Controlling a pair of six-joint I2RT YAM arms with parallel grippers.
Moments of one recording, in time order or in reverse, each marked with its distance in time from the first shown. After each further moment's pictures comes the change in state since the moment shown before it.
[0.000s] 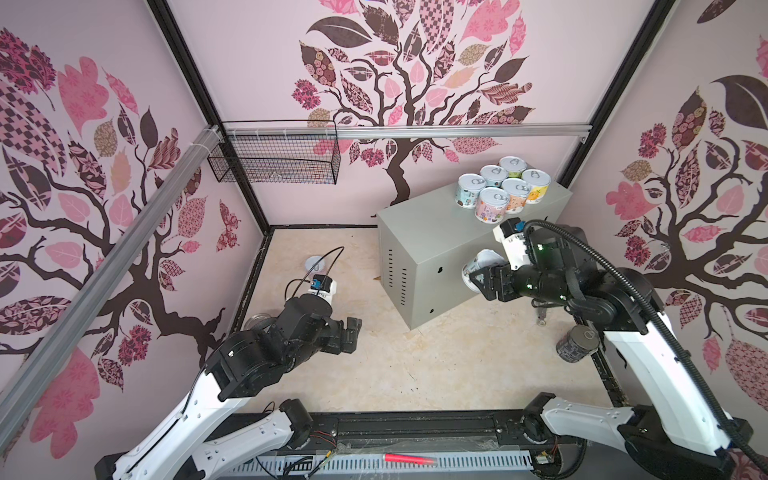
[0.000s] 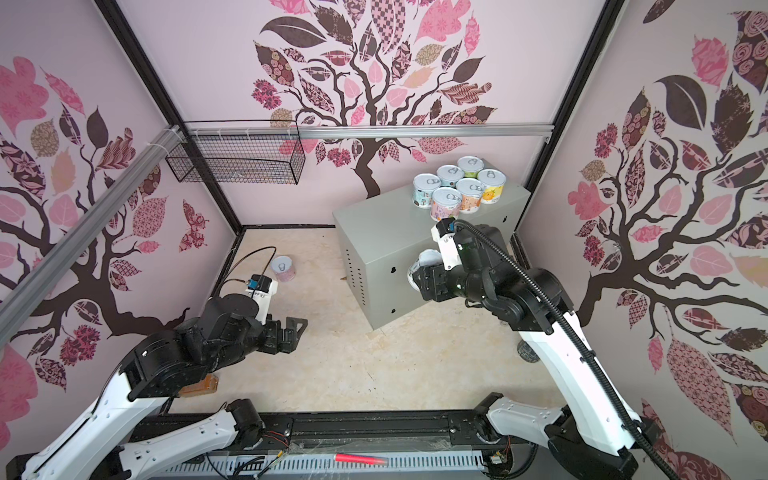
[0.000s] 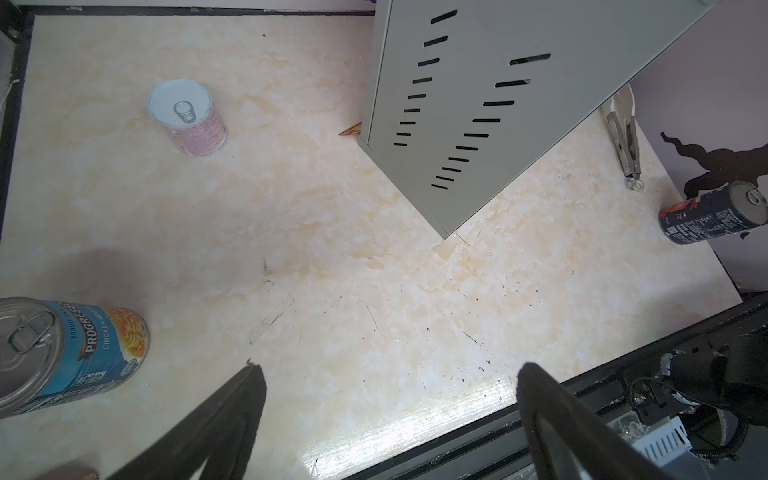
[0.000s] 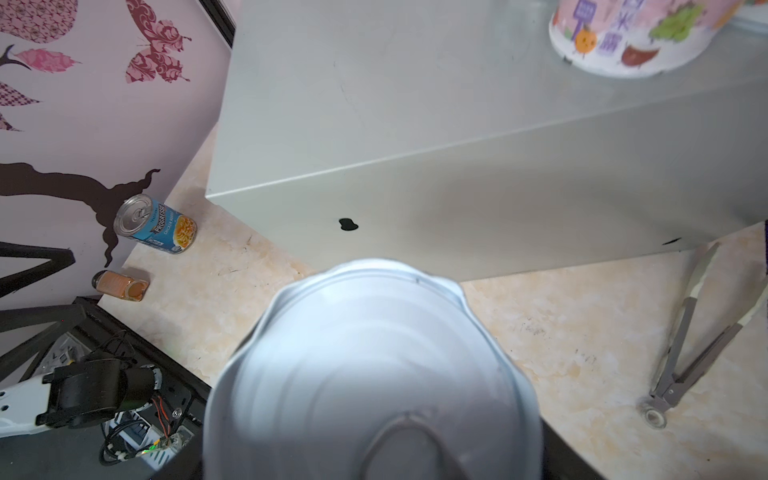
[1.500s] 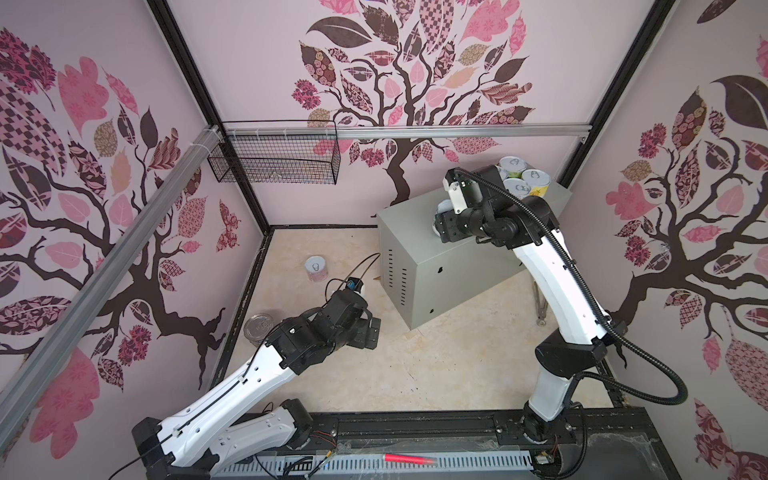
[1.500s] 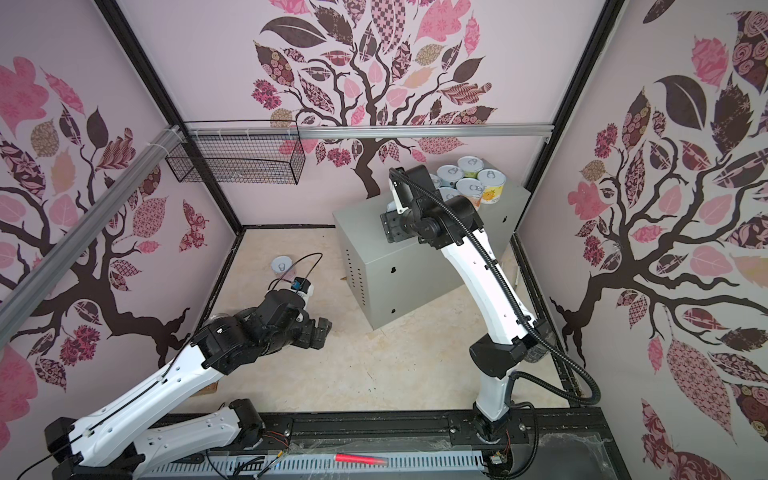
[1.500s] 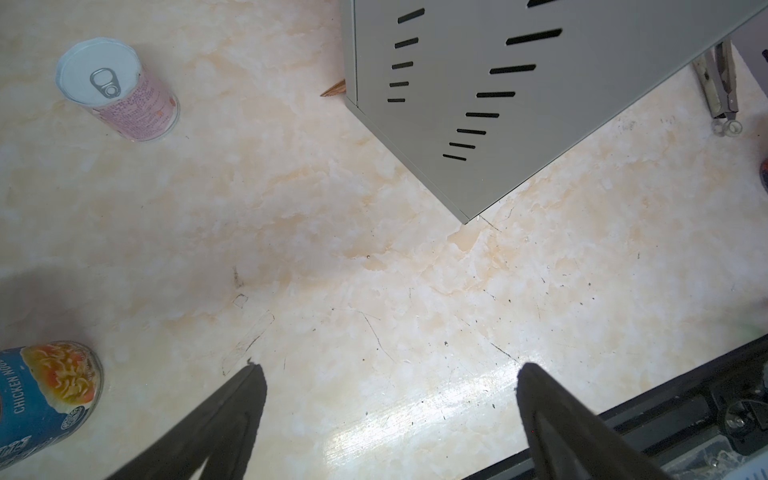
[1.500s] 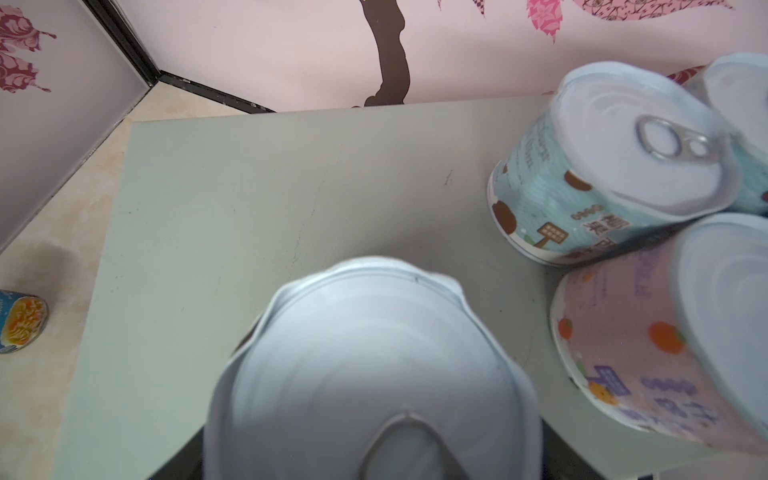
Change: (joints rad) left arm 0.024 0.154 -0.217 0.247 0.041 0.063; right arm 0.000 0.640 0.650 -0.050 0.240 -0.155
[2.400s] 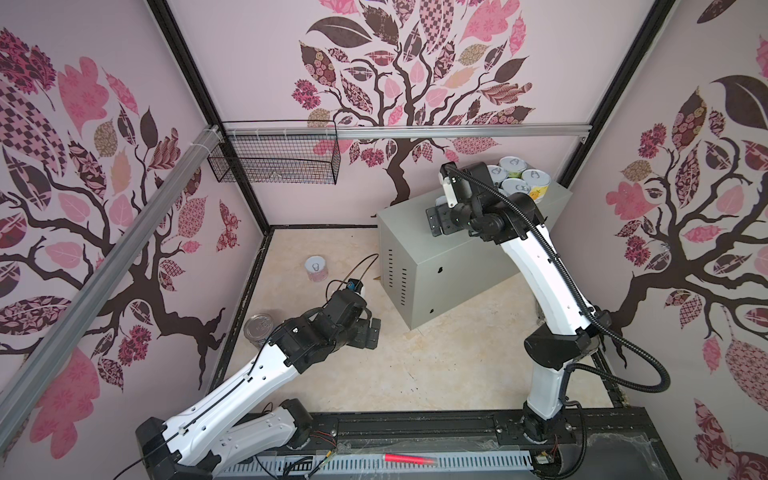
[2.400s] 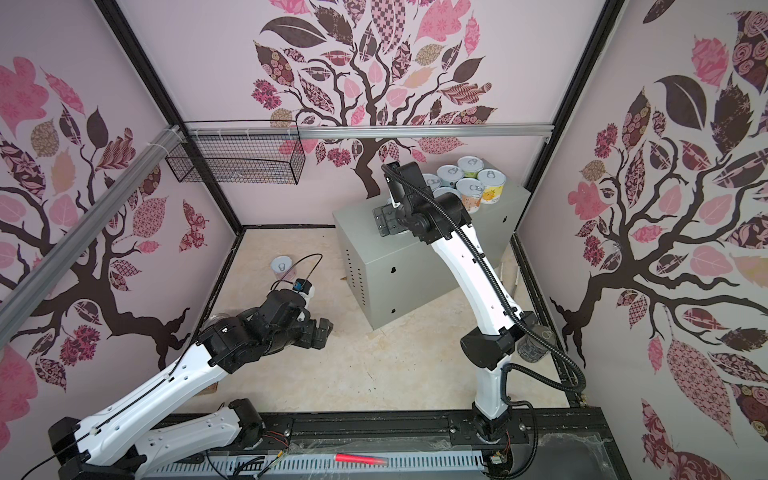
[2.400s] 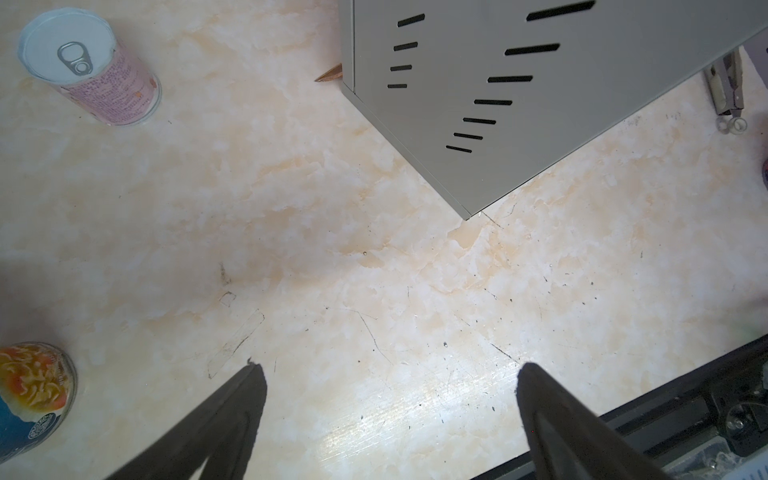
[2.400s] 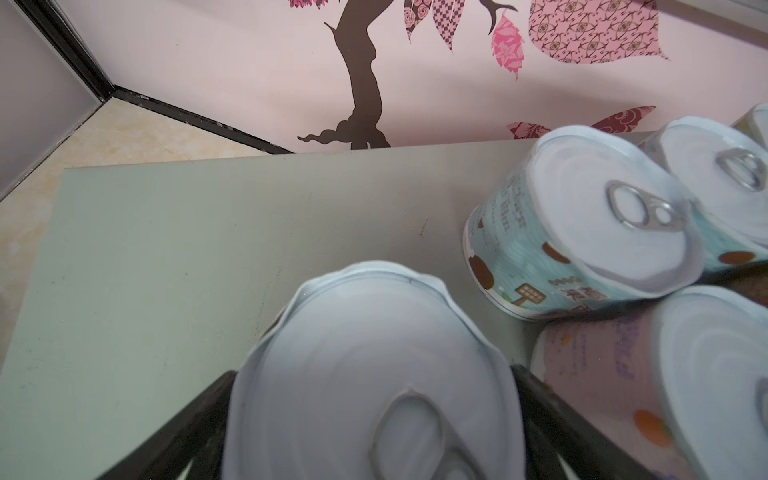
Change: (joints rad) left arm 0.034 0.000 -0.043 0.037 0.045 0.005; right arm 0.000 0.074 0.066 0.042 0.084 -0.032
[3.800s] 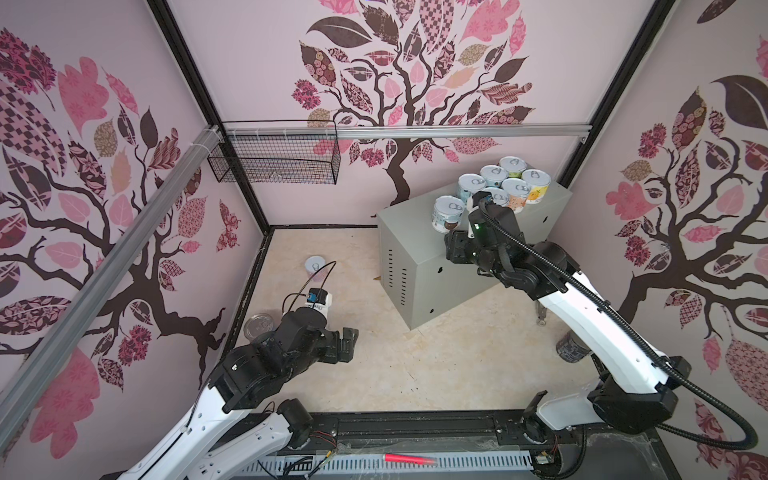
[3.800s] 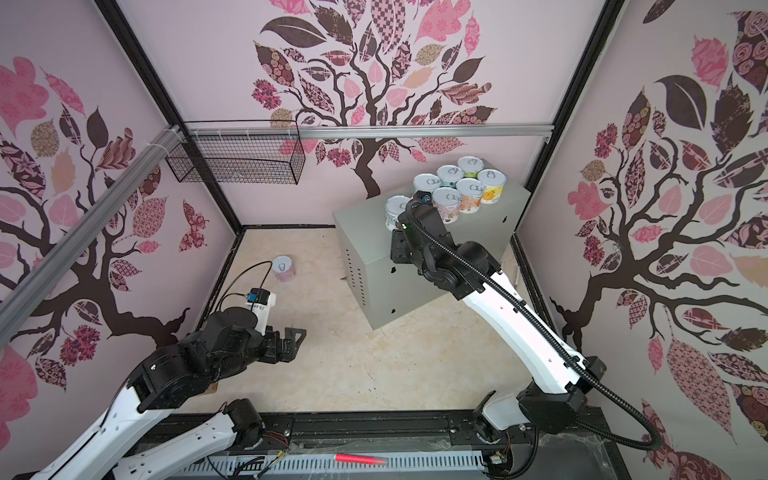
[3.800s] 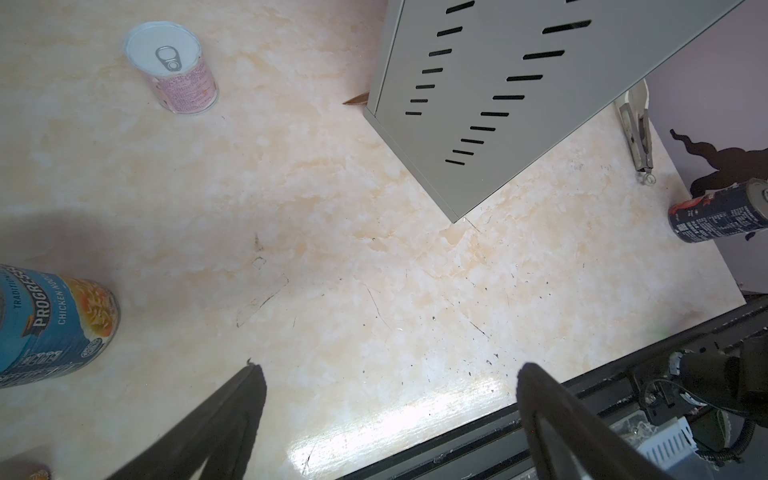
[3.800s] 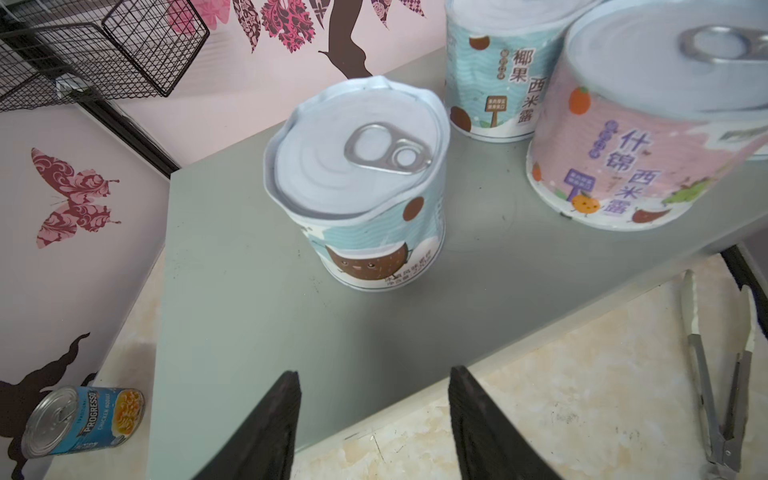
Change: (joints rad) left arm 0.000 -0.283 0.041 -0.200 -0.019 -0.090; right arm 0.124 -0.481 -0.718 0.338 0.064 0.443
